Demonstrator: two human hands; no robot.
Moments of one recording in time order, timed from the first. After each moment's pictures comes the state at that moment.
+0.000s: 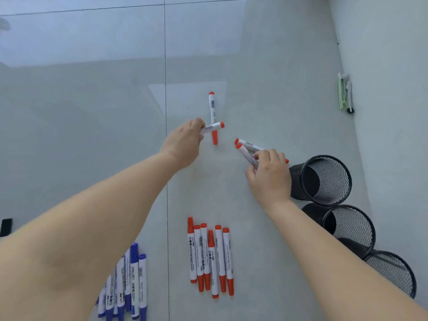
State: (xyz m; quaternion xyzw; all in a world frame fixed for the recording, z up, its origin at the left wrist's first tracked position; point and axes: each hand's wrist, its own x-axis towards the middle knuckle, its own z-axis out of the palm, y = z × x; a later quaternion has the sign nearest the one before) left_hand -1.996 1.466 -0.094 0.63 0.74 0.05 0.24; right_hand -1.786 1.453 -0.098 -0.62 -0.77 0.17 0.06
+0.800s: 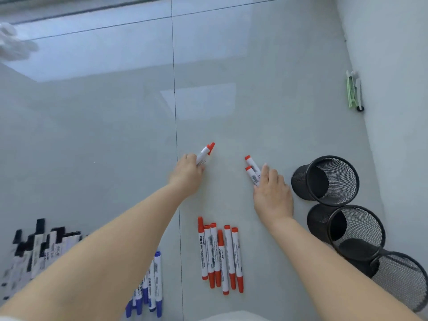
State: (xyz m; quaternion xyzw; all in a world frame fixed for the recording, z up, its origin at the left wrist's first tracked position) left_hand -1.987 1.419 -0.101 0.47 0.81 -0.03 0.35; right_hand -1.778 1.422 -0.121 -0.60 -0.76 0.19 -0.14
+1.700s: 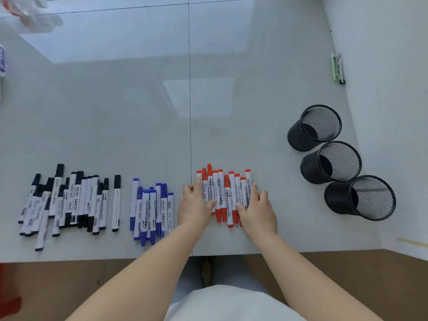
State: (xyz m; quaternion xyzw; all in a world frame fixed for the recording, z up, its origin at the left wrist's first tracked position) left_hand -1.919 1.211 -0.097 0.39 0.86 0.05 0.33; right_hand -1.769 1.244 -0.099 -0.66 -0.68 0.32 -0.07
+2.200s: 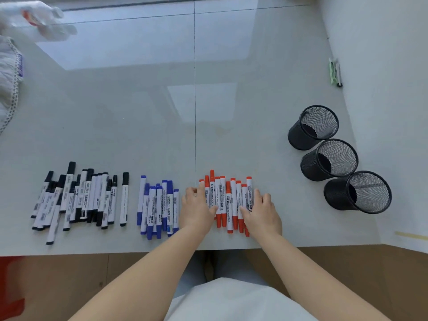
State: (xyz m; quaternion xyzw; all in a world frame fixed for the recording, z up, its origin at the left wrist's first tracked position) left_hand -1.917 1.187 -0.087 0.41 0.85 0.05 0.31; right_hand -1.764 1.229 -0.092 -0.66 -0.68 0.31 -0.07
